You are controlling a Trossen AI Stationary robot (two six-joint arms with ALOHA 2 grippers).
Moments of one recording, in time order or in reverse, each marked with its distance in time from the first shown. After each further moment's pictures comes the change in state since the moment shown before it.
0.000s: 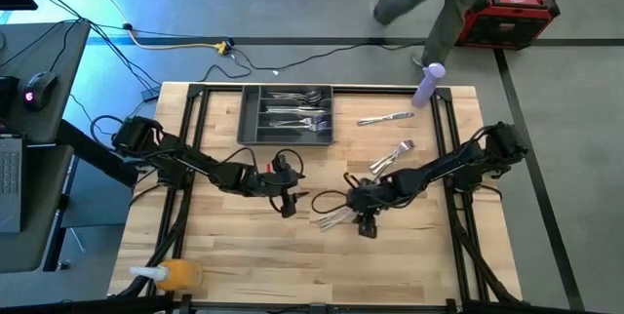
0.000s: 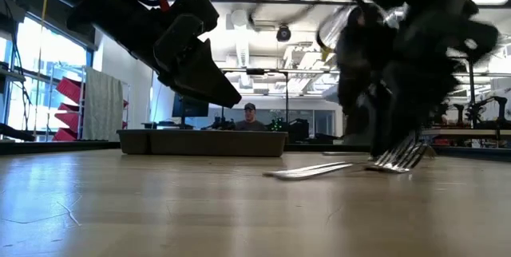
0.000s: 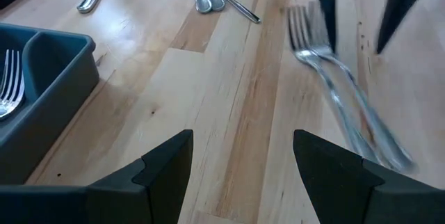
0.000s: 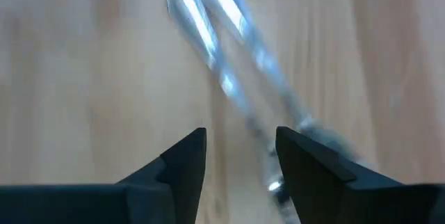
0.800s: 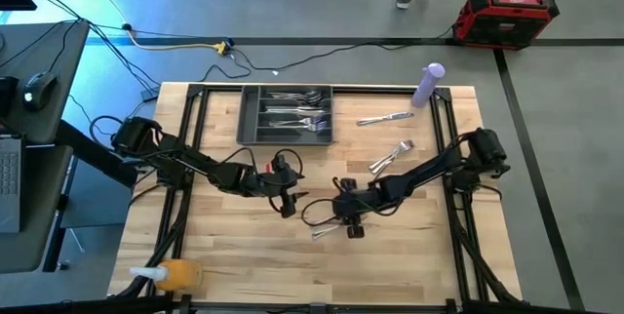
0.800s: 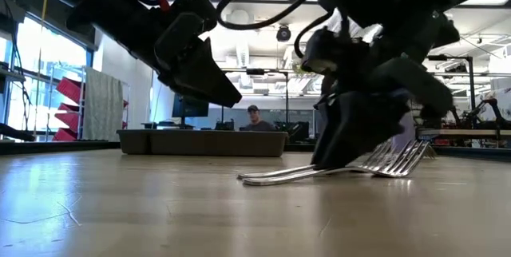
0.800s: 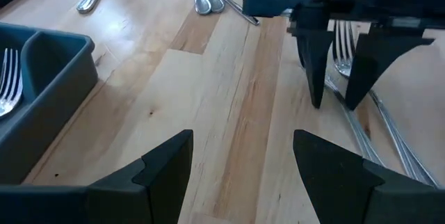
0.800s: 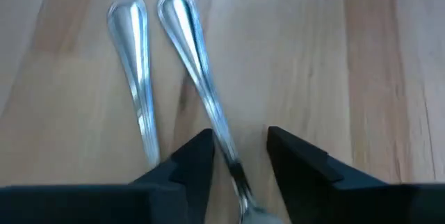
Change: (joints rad) left arm -0.003 0.000 0.000 0.003 -0.001 -0.015; right arm -0.005 0.234 0.015 0.237 0.138 -0.261
